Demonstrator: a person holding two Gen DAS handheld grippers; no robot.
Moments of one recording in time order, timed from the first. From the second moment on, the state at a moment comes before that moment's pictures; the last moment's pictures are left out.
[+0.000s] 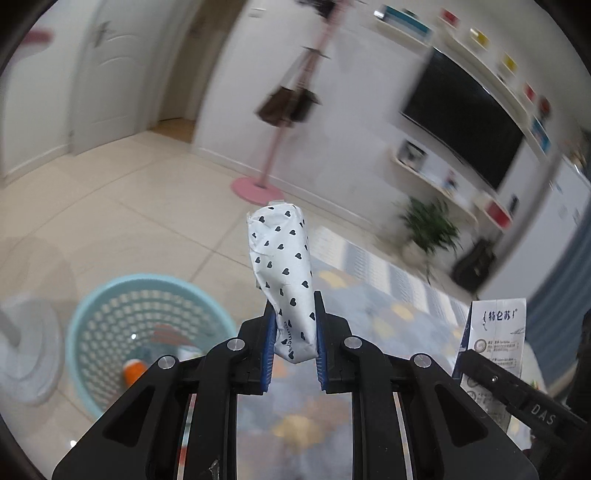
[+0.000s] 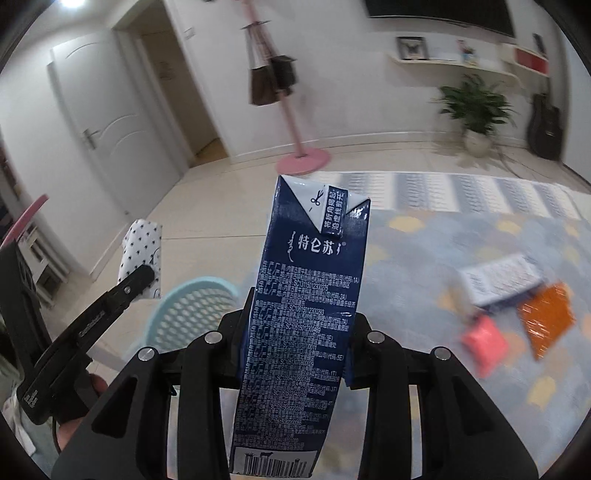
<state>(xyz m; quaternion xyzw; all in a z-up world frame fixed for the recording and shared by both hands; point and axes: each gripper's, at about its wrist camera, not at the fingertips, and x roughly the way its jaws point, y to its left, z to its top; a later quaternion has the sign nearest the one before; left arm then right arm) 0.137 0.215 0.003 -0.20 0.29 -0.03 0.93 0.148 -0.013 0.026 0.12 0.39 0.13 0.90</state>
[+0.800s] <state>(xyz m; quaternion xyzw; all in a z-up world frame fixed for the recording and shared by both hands) 0.143 0.345 -0.066 -0.28 0.39 0.08 0.87 0.216 0.164 -0.053 0.08 0.47 0.21 0.85</state>
